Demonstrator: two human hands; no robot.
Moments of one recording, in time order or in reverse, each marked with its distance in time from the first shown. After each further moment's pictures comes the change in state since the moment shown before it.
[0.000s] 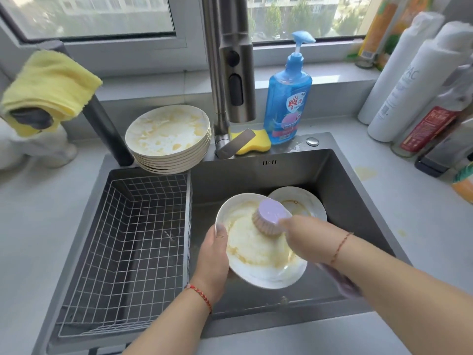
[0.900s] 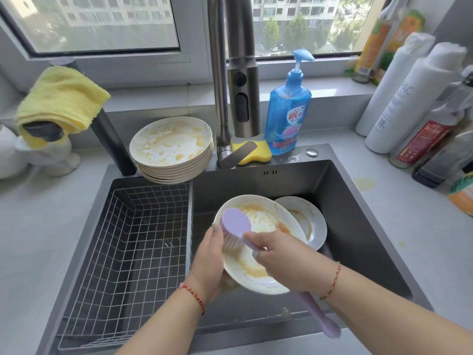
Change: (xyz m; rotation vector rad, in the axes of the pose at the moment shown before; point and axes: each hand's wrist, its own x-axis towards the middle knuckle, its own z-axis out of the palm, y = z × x) left_hand 0.005 0.026 -0.007 -0.060 -0.129 0.015; right_hand -0.022 -0.037 0.004 0.542 0.047 -0.225
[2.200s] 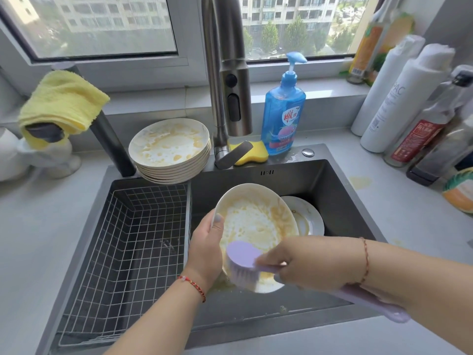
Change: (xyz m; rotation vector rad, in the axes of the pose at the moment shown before) left_hand -0.008 0.021 0.008 0.220 0.080 0.261; right_hand -0.036 -0.007 -0.040 -0.435 -0.329 -0.004
